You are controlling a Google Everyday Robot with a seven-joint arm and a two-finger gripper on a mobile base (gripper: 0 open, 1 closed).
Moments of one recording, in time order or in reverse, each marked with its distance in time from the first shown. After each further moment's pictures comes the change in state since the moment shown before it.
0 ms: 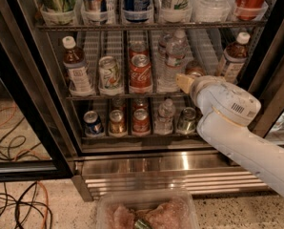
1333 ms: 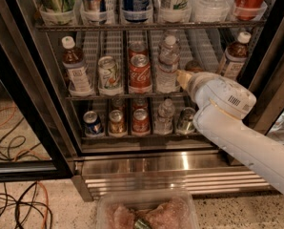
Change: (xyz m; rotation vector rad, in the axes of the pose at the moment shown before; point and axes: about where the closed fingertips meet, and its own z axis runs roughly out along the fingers) arm -0.003 0.007 0.013 -0.002 0.015 0.042
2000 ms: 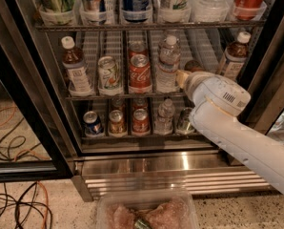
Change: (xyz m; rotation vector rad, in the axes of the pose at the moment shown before) arm 0.006 0.005 0.011 0.004 0.023 0.011
